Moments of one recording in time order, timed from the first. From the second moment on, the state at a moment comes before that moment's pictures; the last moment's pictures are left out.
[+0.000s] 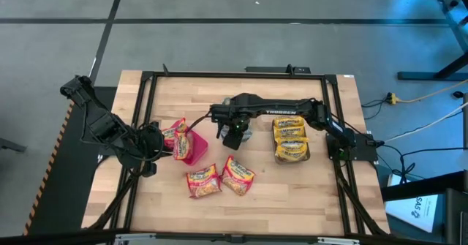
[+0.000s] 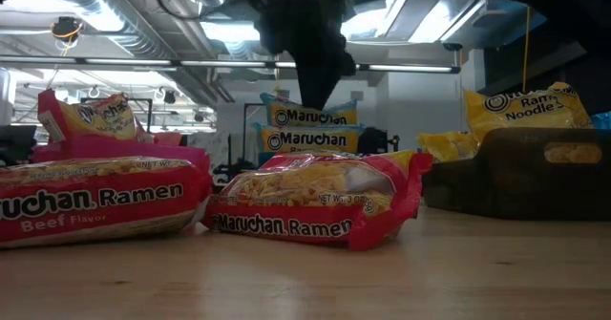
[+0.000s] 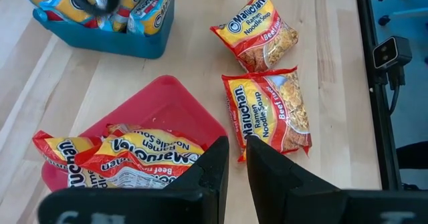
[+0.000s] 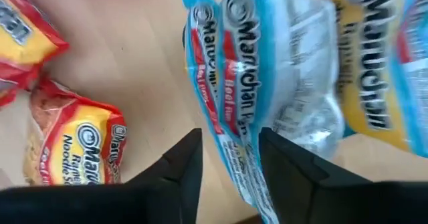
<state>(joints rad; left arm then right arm) -0.76 0.90 0.98 -1.03 -0.50 -0.79 -0.04 2.28 2.28 -1.44 -0.01 0.35</state>
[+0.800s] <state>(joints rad) -0.76 0.90 0.98 -1.03 -0.50 -0.83 -0.06 2.28 2.31 -1.34 0.10 0.36</state>
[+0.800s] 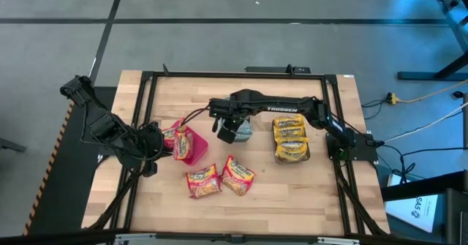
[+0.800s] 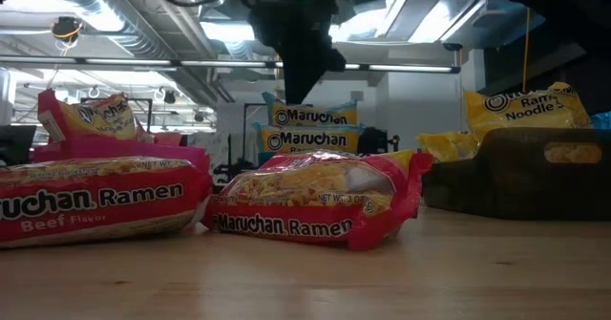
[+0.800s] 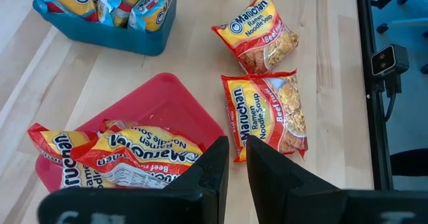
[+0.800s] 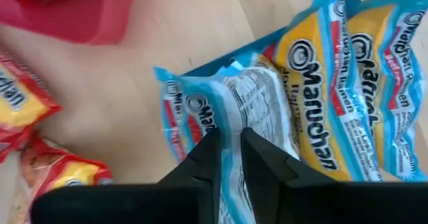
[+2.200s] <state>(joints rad) -0.76 0.90 0.98 -1.03 -0.50 -0.84 -0.11 2.27 2.13 -1.18 0.07 0.31</state>
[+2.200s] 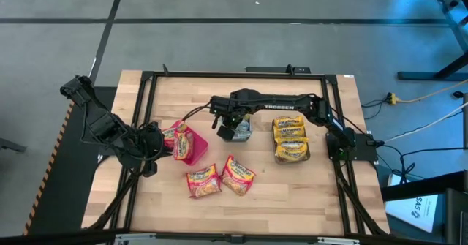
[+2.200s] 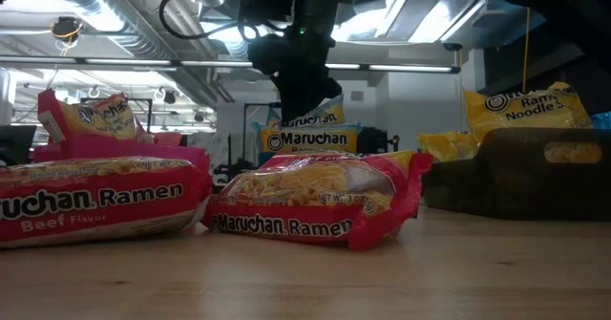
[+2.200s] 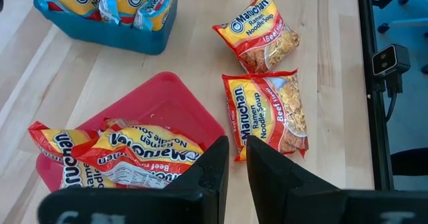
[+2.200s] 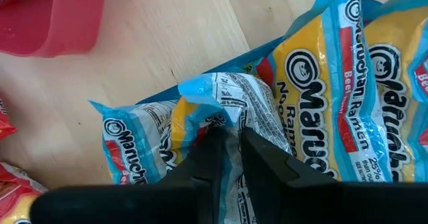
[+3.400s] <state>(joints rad) -0.76 0.90 0.98 -1.03 -0.45 -0.84 -0.11 2.28 2.34 -1.47 0.09 0.40</state>
